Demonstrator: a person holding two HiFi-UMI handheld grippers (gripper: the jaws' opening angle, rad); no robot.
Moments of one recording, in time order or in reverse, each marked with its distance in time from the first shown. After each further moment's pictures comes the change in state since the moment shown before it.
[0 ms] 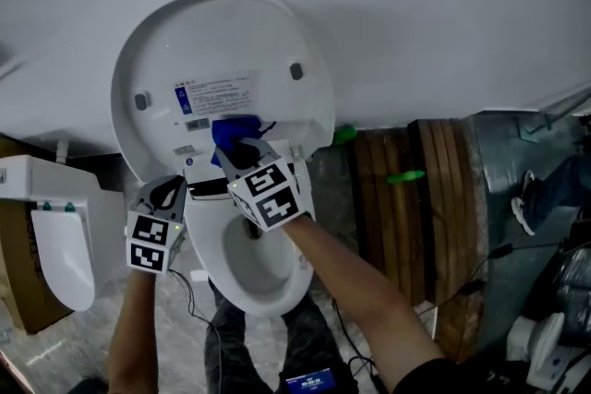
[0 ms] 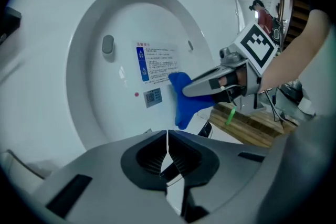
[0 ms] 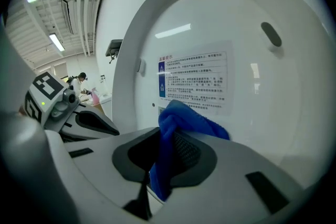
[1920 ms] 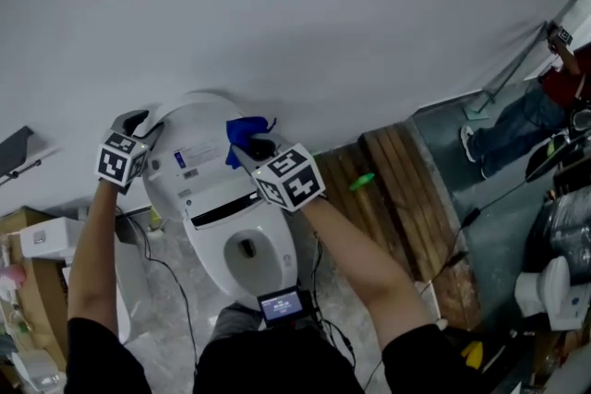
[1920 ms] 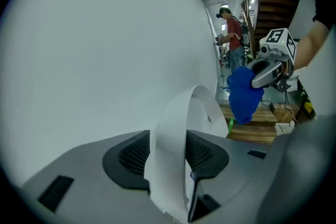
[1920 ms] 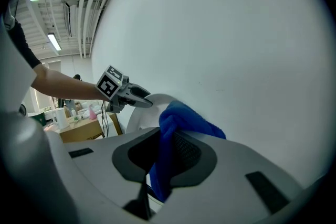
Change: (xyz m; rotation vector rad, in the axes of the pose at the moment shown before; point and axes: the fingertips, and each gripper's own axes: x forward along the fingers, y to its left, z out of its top) left arm -0.065 0.088 0.298 0.329 -0.118 -0.110; right arm -0.205 -0.014 0.205 -0.046 -0.069 -0.130
